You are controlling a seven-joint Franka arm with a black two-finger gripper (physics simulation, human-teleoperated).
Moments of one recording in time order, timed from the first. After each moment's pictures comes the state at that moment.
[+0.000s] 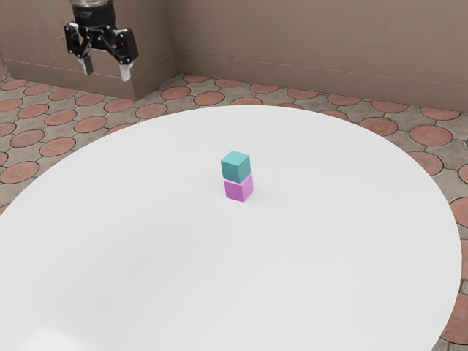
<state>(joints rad) -0.16 0.31 0.35 -0.98 -0.02 1.26 0.03</state>
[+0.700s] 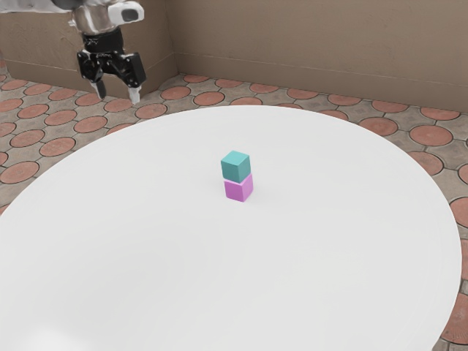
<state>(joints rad) -0.15 0.27 0.31 -1.25 -0.06 1.48 0.08</state>
